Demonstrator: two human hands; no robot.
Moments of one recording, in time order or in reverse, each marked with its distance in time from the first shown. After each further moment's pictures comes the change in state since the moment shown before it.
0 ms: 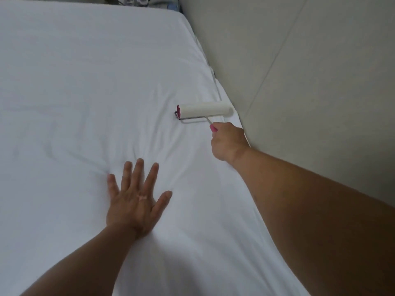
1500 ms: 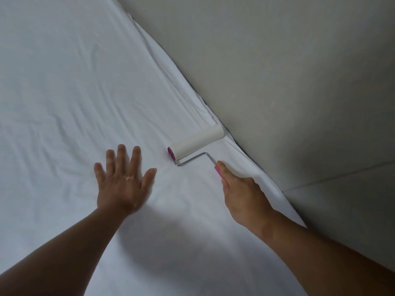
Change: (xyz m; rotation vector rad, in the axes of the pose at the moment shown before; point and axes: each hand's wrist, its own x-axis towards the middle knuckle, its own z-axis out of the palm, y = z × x) left_hand -0.160 0.042 -0.017 0.050 -0.123 0.228; right_hand -0.396 0.128 0.077 0.034 -0.003 0.320
